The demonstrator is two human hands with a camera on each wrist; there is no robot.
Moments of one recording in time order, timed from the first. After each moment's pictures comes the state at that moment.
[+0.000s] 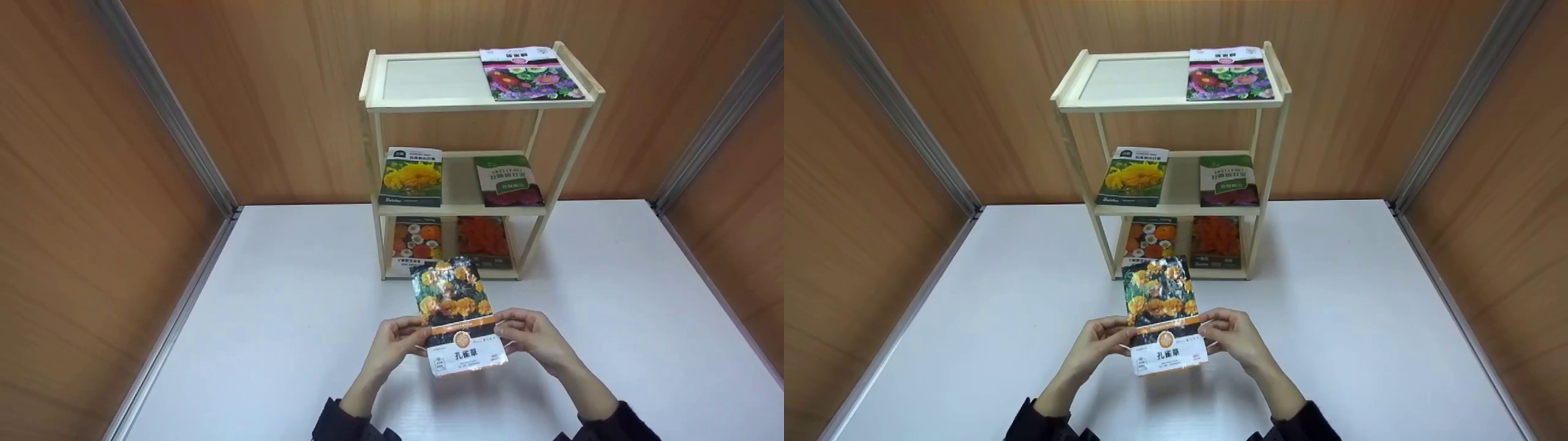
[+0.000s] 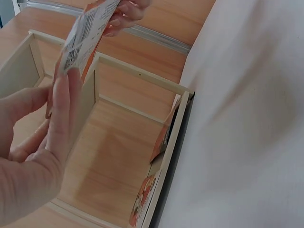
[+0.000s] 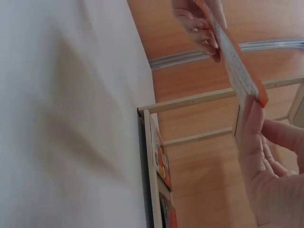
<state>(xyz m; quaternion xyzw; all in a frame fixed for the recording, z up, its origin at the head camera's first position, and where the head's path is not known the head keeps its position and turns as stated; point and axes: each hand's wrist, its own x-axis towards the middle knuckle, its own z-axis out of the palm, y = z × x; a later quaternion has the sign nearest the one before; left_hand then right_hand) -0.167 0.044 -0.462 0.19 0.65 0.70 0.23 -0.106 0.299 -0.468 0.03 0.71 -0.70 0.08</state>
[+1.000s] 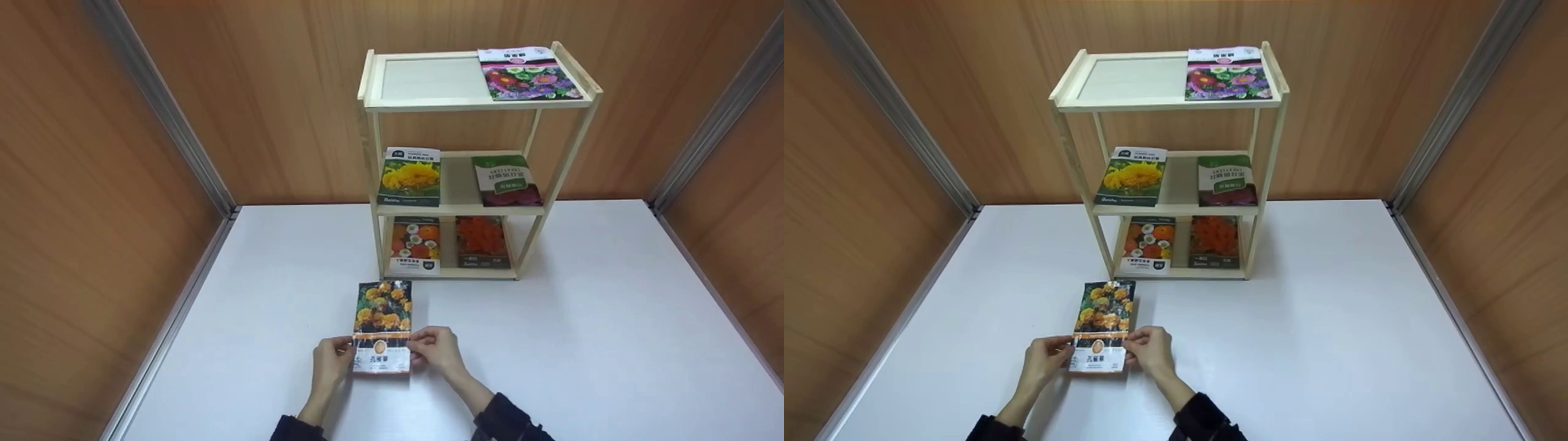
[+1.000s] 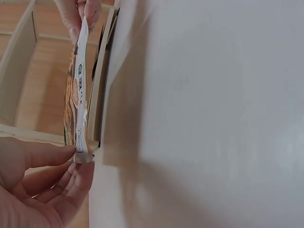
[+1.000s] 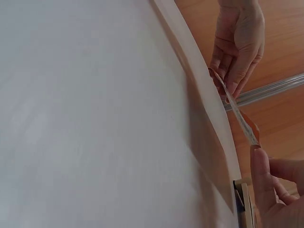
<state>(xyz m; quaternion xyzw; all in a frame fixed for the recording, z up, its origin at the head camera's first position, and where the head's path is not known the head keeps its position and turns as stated) -0.193 -0.031 -0.534 0.01 0.89 0.46 0.03 -0.156 0.166 -0.542 0.11 0.75 -0.65 0.00</state>
